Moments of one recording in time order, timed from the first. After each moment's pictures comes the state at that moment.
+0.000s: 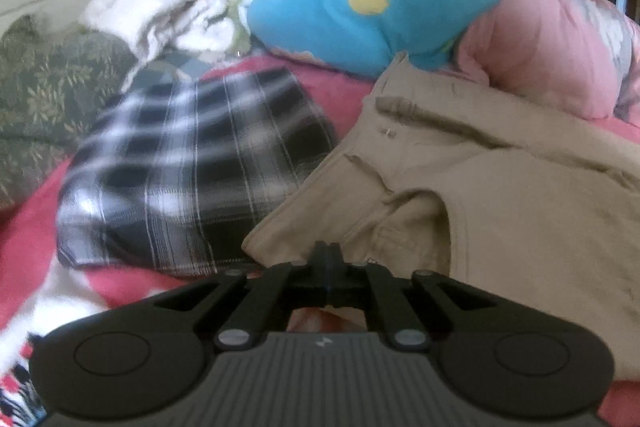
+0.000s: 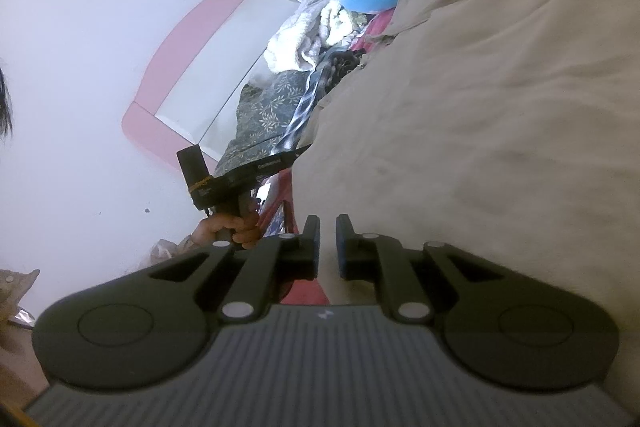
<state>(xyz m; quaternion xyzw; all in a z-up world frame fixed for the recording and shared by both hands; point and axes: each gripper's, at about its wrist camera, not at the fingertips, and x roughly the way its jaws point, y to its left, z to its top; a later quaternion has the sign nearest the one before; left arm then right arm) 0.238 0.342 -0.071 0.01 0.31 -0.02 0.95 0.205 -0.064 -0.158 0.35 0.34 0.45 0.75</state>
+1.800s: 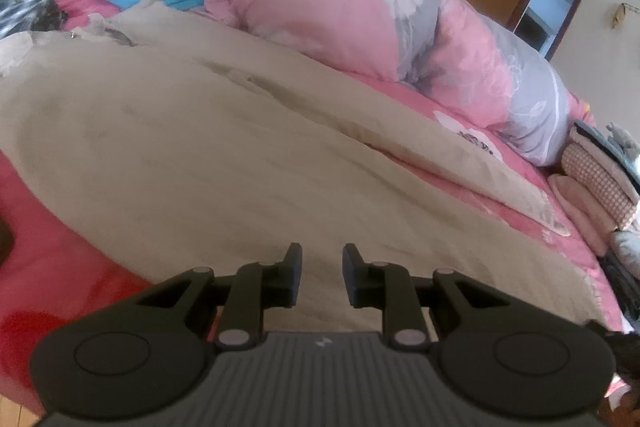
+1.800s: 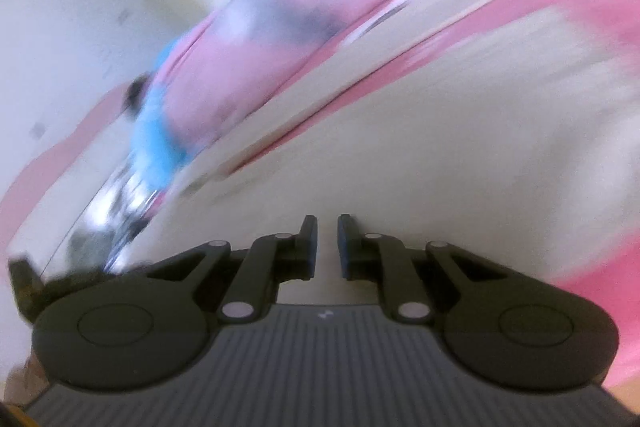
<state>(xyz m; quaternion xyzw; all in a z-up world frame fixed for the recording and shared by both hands) 0.093 0.052 -0.079 -0.13 0.35 -0.17 0.91 -0.059 -0.395 -0.141 0.35 0.21 0.01 0.91</state>
